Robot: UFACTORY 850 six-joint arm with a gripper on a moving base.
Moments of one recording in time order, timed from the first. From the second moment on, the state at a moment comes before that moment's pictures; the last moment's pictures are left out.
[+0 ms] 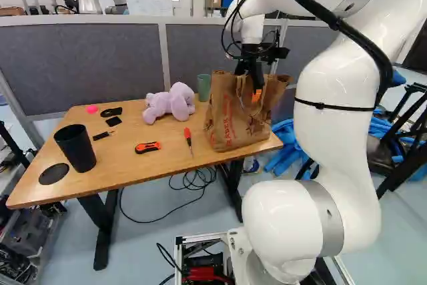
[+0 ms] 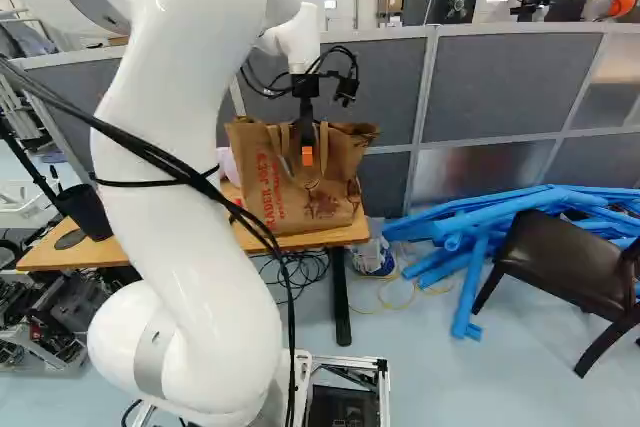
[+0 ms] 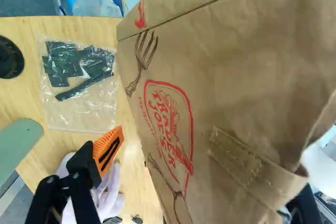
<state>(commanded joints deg) -5.2 -18.5 -78.4 0.1 -71.7 74.0</state>
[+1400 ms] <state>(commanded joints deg) -5.3 -6.1 -78.8 0.1 -76.3 74.0</state>
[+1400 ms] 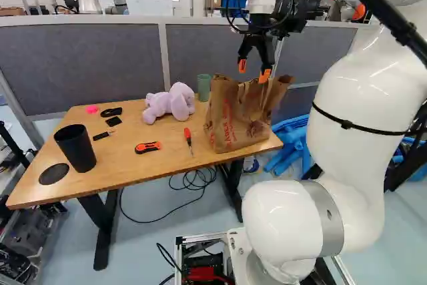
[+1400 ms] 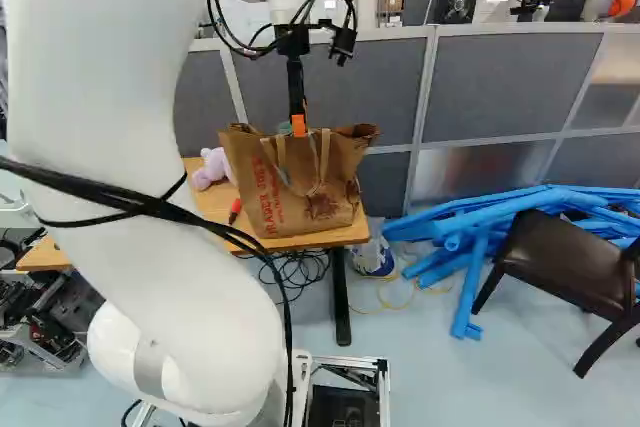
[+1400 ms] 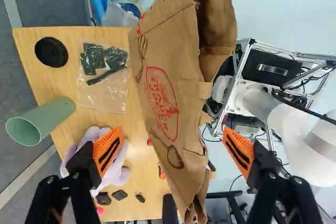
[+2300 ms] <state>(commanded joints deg) -5.3 -1.7 -80.4 0.1 -76.4 74.0</state>
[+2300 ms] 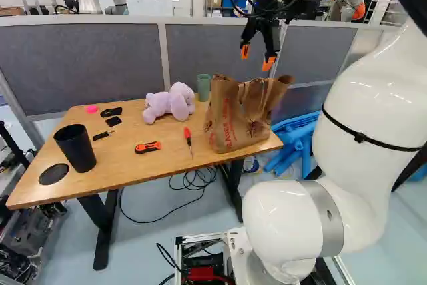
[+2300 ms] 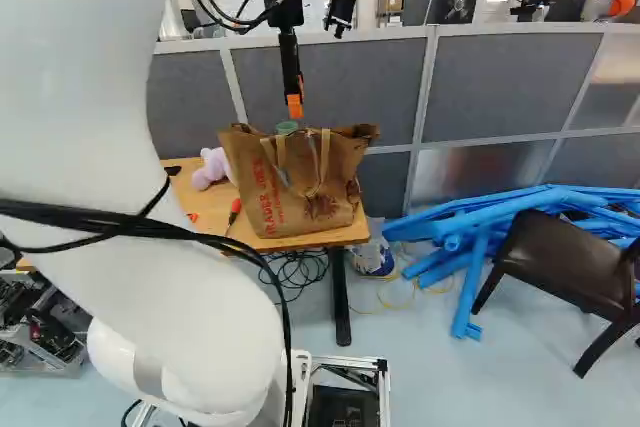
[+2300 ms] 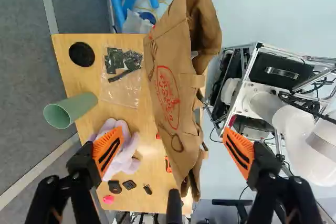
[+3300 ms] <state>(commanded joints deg) -5.3 -1.7 -80.4 0.1 -76.4 74.0</state>
